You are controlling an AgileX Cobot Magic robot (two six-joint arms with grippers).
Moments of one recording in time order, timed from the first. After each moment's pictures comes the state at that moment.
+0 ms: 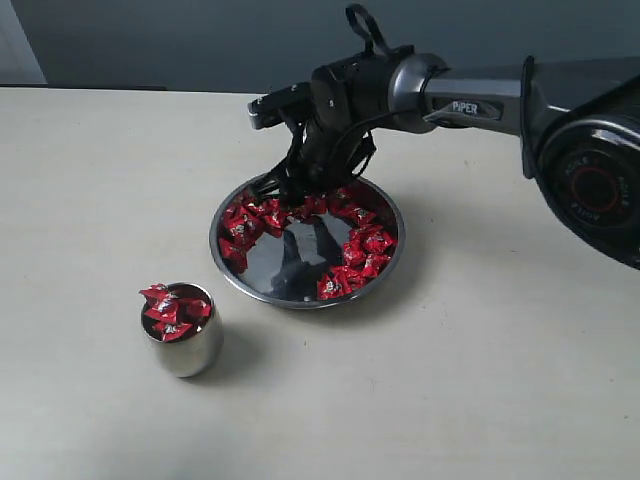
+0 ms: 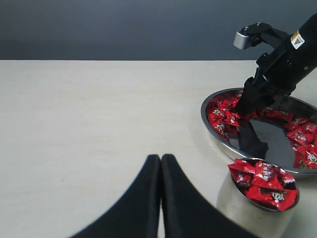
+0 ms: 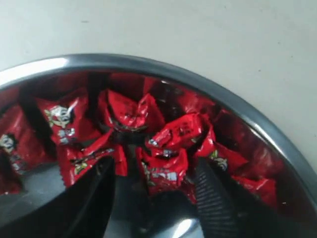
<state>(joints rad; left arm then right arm) -0.07 0.01 -0.01 -0.13 0.30 0.01 0.60 2.35 -1.80 0.03 0.69 -0.03</state>
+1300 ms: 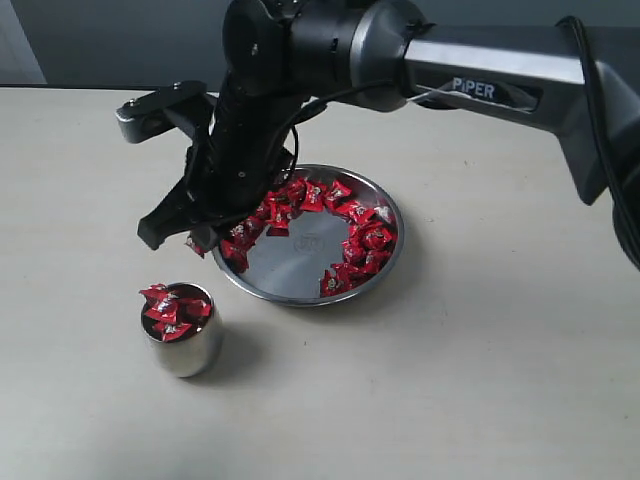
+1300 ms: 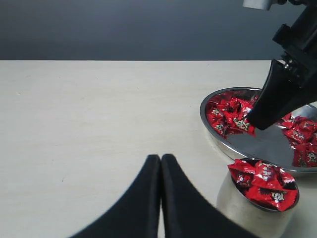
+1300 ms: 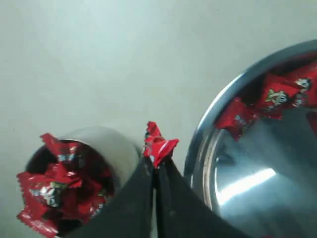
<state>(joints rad) -0.07 0.01 -0.01 -0.13 0.30 0.01 0.81 2.15 -1.80 0.30 0.99 -0.26</state>
